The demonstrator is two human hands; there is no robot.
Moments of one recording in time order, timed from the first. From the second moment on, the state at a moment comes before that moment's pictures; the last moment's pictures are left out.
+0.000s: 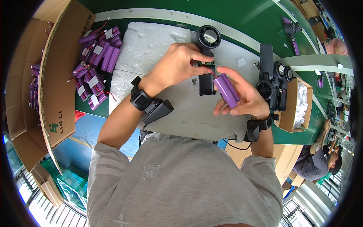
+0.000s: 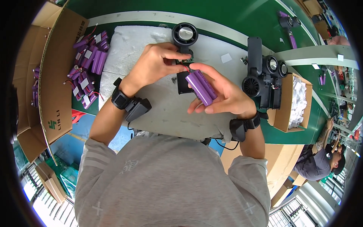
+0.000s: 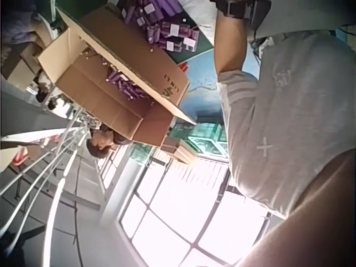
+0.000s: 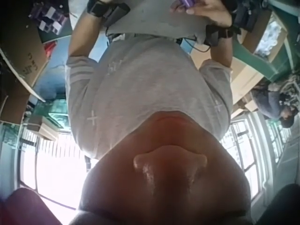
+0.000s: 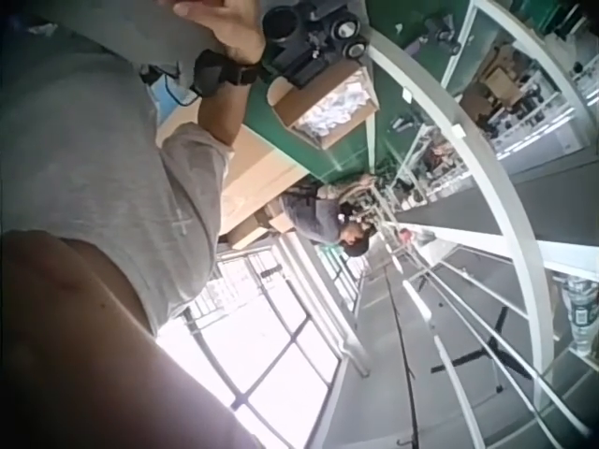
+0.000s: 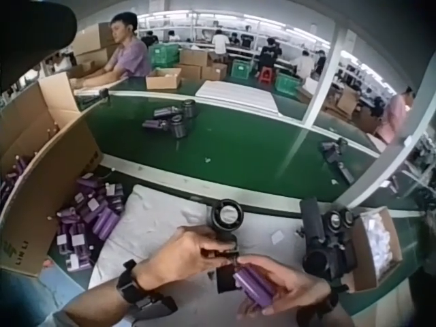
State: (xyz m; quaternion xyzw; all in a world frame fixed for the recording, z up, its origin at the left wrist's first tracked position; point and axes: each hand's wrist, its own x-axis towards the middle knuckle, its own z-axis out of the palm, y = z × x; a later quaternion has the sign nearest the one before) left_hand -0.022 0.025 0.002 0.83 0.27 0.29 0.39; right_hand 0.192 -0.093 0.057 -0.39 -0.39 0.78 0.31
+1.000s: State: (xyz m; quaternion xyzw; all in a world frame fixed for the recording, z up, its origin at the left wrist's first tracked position) left_hand -0.030 0.030 0.007 0.87 0.20 0.25 0.38; right_hand 0.160 -0.087 0.026 -0.53 -0.74 0.29 0.31
